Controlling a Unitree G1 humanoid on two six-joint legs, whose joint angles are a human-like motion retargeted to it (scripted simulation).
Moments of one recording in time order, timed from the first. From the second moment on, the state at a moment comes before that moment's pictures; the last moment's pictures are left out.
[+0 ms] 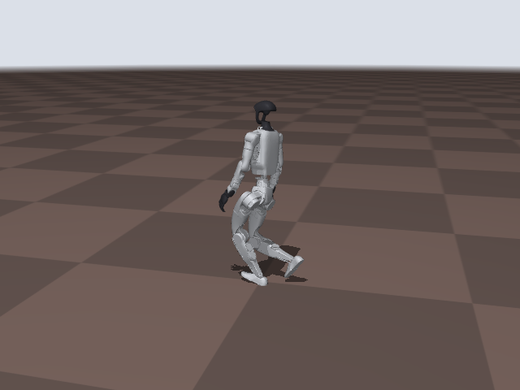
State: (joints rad) left arm -0.19 0.14 -0.48 1.19 0.04 -0.15 0.13; right arm -0.01 -0.27 0.26 1.23 0.10 -0.12 -0.20; waist -0.12 -0.13 -0.02; left_leg -0.49 -0.42 0.15 0.86 -0.71 0.25; right_leg -0.35 -0.31 0.03 1.60 -0.40 0.20
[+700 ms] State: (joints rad) left arm -0.10 0.13 -0.45 1.26 0.04 -0.14 0.10; right arm -0.03 -0.30 0.20 1.19 0.15 -0.14 -0.30; waist 0.05 0.24 -0.04; left_leg -0.46 0.26 0.04 1.70 -0.63 0.10; right_leg -0.54 0.24 -0.16 0.92 -0.58 -0.03
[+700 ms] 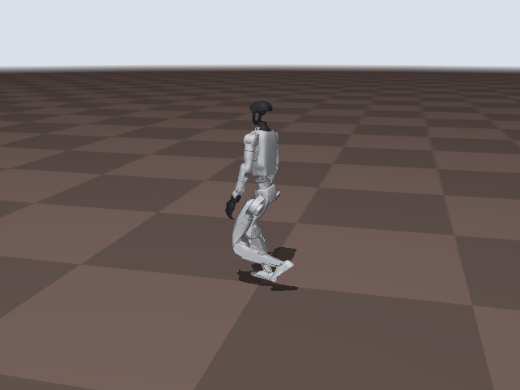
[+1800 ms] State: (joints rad) left arm -0.28 0.11 -0.44 1.18 -0.01 -0.20 0.16; right arm 0.00 -0.27 0.20 1.20 0.13 -0.14 -0.26; waist -0.12 -0.03 -0.10; left_leg -0.25 -0.33 0.07 0.63 -0.84 0.26; right_leg -0.92 -0.16 0.05 0.98 -0.53 0.18
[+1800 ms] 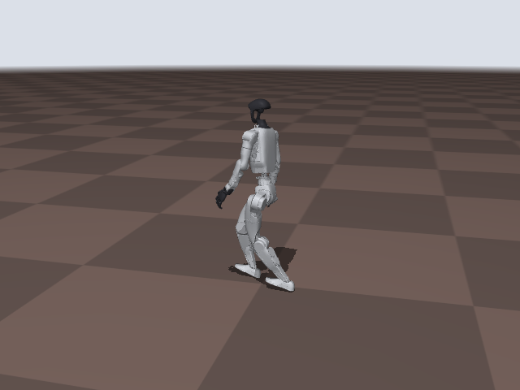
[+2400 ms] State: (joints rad) left arm -0.14 0.14 -0.40 1.15 -0.05 -0.20 0.13; right arm -0.12 -0.32 0.23 1.11 0.10 -0.15 -0.27; waist 0.00 0.07 0.01; left_leg -0.82 -0.04 0.12 1.14 -0.81 0.17; right_leg -0.31 0.10 -0.08 0.90 -0.74 0.04
